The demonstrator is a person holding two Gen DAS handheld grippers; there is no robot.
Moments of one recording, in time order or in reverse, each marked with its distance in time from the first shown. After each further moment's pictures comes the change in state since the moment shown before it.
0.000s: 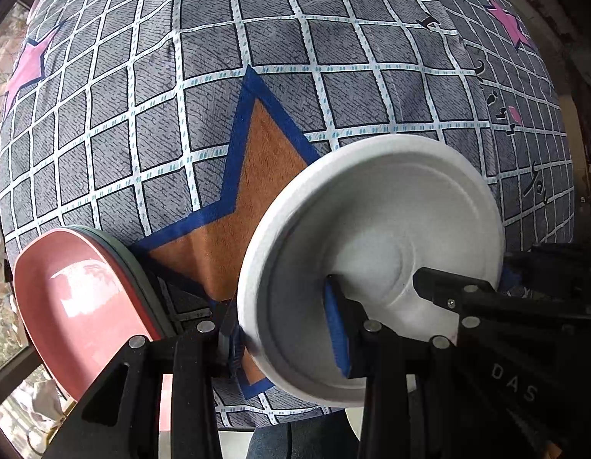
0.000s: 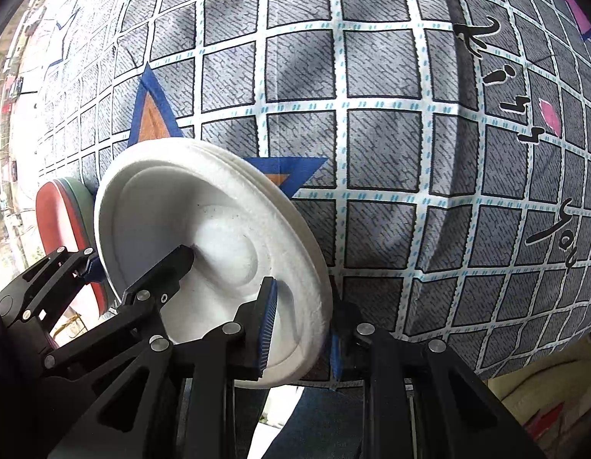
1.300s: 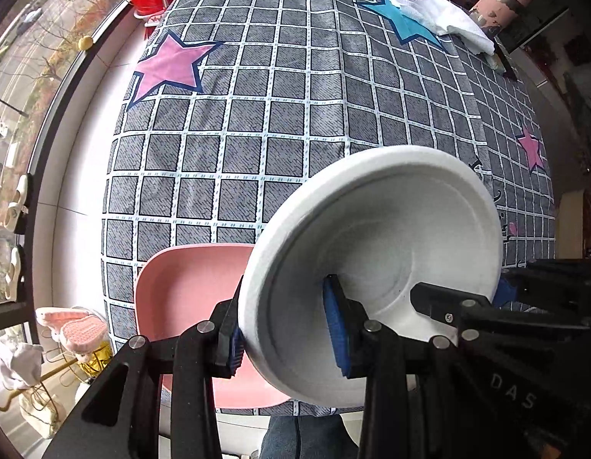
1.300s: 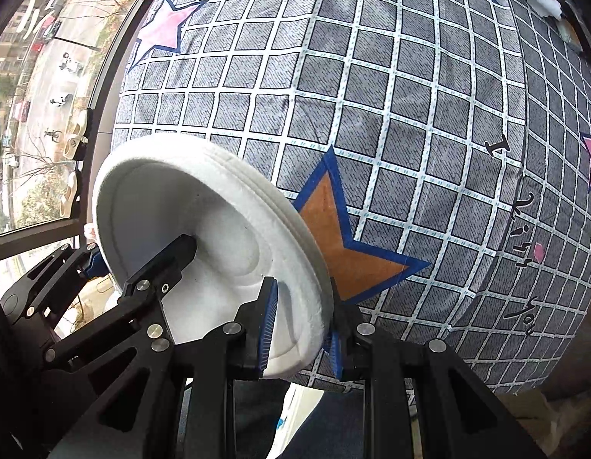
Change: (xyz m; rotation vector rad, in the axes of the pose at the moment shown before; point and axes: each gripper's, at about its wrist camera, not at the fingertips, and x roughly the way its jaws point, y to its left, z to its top) left arm -0.036 0.052 0.047 -0.252 -0.207 -0.004; right arm 0.013 0.240 0.079 -0.251 -0.080 -0.055
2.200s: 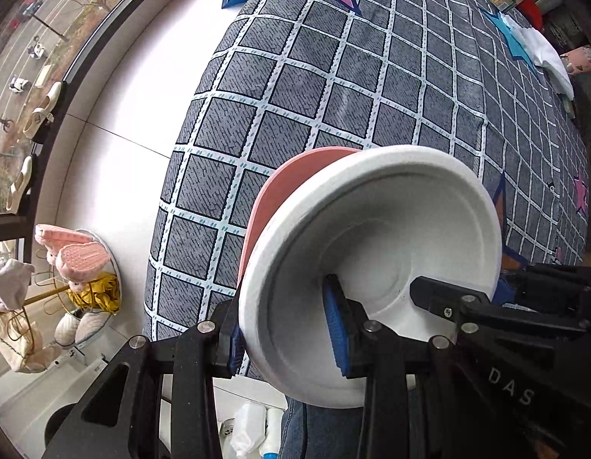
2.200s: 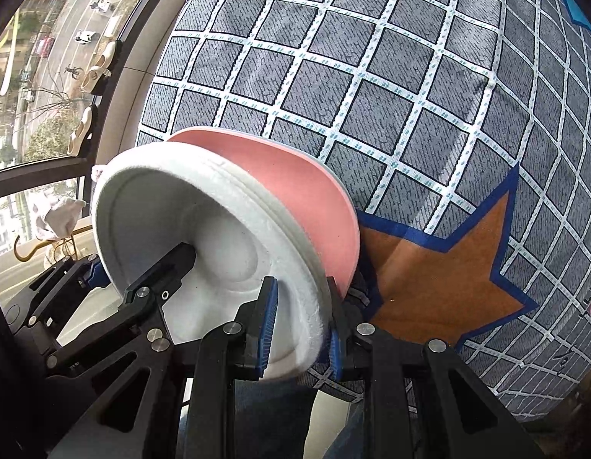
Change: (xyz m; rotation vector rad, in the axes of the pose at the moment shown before) left arm -0.005 0.159 -0.083 -0.230 0.102 0.029; right arm 0.147 0.172 0.017 -0.173 0.121 0.012
